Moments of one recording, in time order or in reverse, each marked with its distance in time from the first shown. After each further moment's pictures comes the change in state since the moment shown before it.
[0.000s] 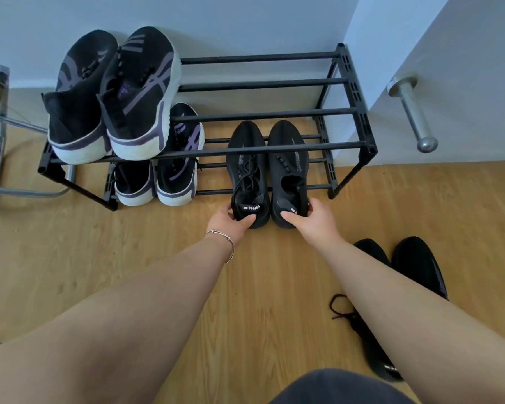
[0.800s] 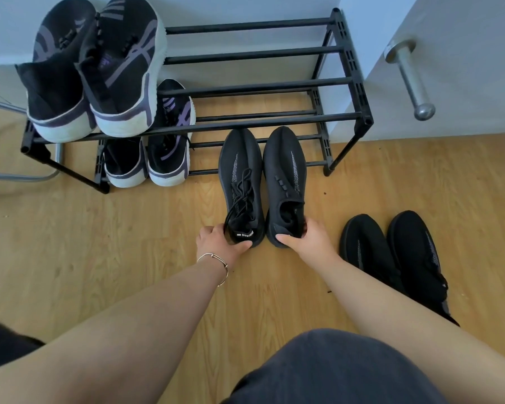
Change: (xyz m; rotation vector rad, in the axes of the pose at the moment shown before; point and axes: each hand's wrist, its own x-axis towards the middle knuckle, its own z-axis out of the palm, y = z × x) left_hand -0.044 -0.067 0.008 0.426 -0.046 -0.041; right_hand -0.048 0.068 0.021 -0.094 -0.128 0.137
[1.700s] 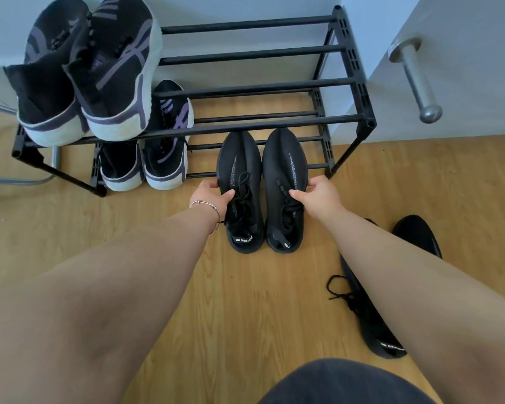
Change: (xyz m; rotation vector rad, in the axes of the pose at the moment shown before) left_hand 0.070 0.054 -0.048 -0.367 0.114 -0.045; right_hand 0.063 -0.060 -0.049 0.008 0.112 -0.034
